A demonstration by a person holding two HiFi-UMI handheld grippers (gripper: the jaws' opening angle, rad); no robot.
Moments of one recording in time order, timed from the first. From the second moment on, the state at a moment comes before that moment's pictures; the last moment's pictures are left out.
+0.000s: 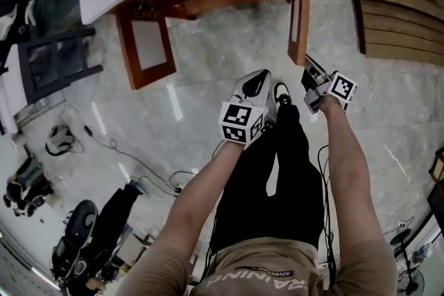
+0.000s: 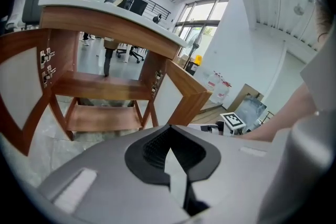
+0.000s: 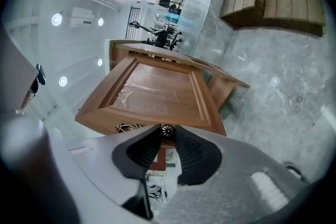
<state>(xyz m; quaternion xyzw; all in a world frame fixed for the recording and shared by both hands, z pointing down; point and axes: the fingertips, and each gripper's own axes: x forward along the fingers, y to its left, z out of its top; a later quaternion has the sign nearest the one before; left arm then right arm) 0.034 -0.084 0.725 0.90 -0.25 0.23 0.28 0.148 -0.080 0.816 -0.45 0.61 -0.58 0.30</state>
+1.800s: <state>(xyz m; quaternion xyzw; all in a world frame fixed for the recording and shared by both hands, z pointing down) -0.028 0.036 0.554 0.89 -0.34 0.21 0.23 0.055 0.099 0.607 -0.37 0.82 -0.43 -0.10</state>
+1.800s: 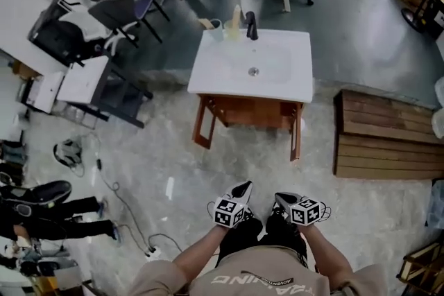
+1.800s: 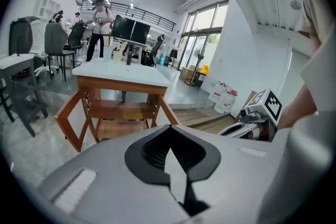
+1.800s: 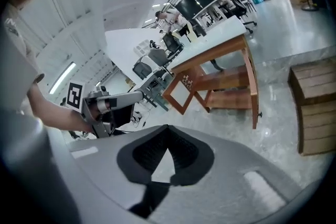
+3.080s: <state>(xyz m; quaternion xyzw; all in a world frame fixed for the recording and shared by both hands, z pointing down) -0.052 -0.028 0.304 0.92 -0.39 0.01 0.07 0.087 0.013 0.324 -0.46 0.88 -0.08 -0.06</state>
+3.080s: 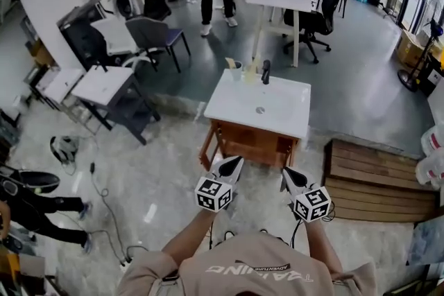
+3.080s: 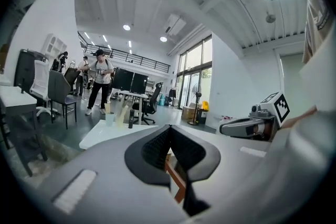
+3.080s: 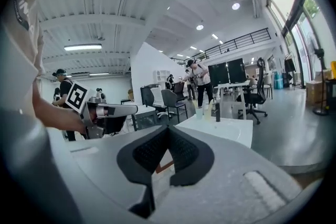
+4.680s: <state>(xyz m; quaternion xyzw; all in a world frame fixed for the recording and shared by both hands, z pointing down) -0.069 0.019 0.274 0.91 -0.41 0.01 0.01 0.090 0.053 0.289 -0.53 0.85 0.00 -0.06</state>
